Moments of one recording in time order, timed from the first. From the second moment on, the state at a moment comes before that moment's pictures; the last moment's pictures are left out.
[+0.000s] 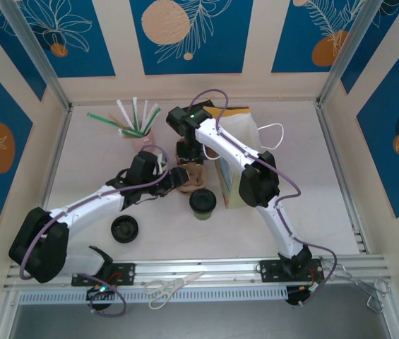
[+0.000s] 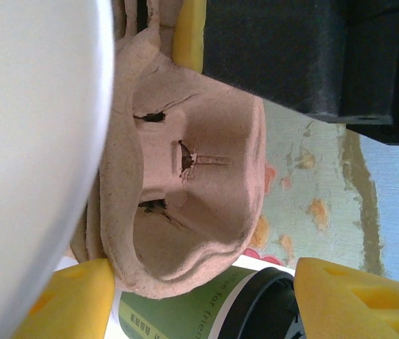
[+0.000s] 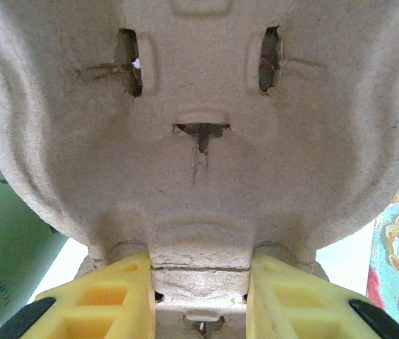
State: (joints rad) left arm -0.58 1.33 0.72 -0.07 0.38 -0.97; right arm 0.73 2.35 2.34 -1.44 0.00 0.71
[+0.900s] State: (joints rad) left arm -0.59 1.26 0.79 -0.17 0.34 -0.92; right arm 0.72 2.35 2.38 -1.44 -0.02 0.70
